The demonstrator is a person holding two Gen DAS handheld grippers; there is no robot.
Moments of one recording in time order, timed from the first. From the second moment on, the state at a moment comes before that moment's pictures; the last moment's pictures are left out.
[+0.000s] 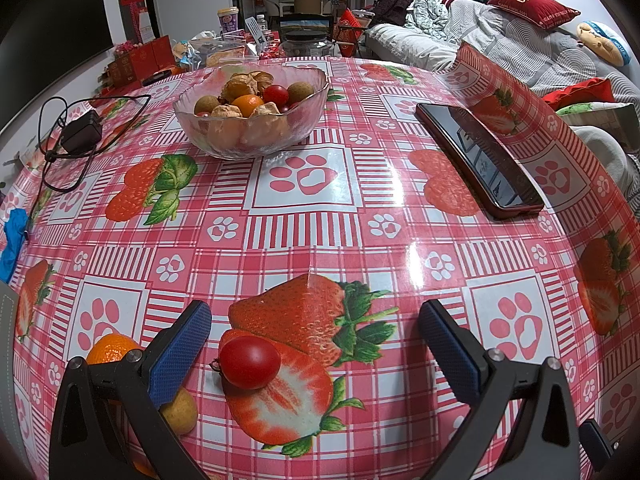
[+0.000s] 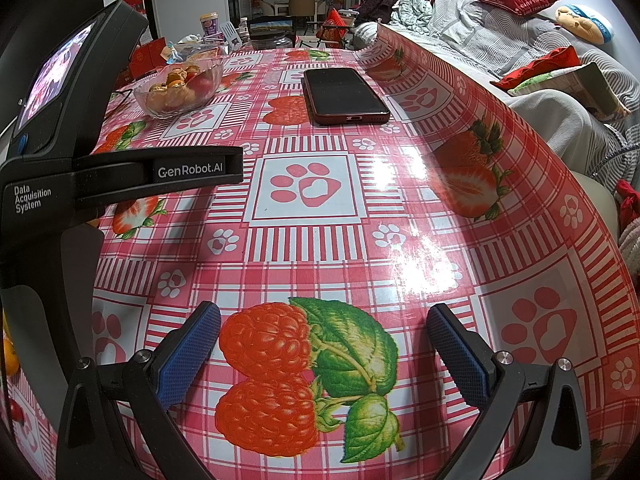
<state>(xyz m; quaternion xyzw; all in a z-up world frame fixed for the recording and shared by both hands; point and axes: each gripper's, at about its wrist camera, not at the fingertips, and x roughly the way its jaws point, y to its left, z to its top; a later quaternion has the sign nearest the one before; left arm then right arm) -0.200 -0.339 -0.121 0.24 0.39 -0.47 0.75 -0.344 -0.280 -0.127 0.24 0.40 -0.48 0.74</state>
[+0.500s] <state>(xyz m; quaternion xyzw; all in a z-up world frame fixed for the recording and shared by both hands) -0.200 -0.339 -0.121 0.24 0.39 -0.47 0.75 -0.344 -0.280 -0.127 0.24 0.40 -0.48 0.74</state>
